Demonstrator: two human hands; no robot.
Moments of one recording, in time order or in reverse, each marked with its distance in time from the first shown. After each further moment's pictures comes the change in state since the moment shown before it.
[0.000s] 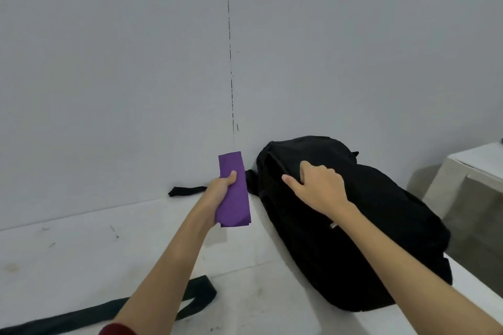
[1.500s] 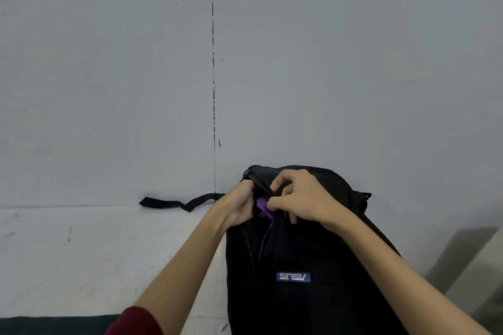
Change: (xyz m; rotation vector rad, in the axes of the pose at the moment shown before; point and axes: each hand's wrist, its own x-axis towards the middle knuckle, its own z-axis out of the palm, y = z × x) left_hand 0.097 0.024 0.140 -0.322 -0.241 0.055; right_hand 0.085 0.069 -0.026 0.639 -0.443 -0.237
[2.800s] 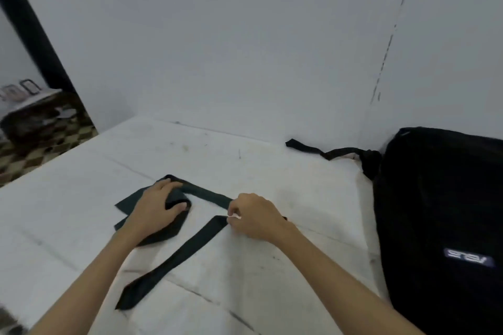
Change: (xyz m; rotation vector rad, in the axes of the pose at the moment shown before) left_hand -0.355 -0.056 -0.295 1.389 1.004 -0.027; right_hand -0.046 -0.140 0.295 -0.262 -0.507 -0.567
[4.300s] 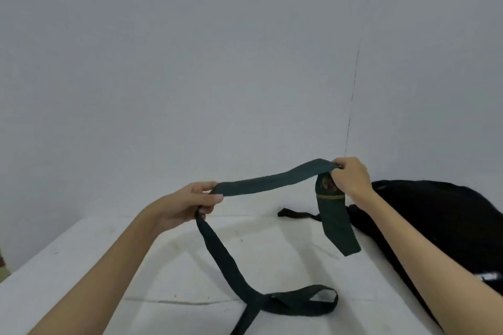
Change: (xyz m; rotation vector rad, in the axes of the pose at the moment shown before) left_hand 0.136 0.036 -0.156 -0.868 -0.746 0.486; right_hand 0.022 -0.006 -0.168 0.200 0.983 0.721
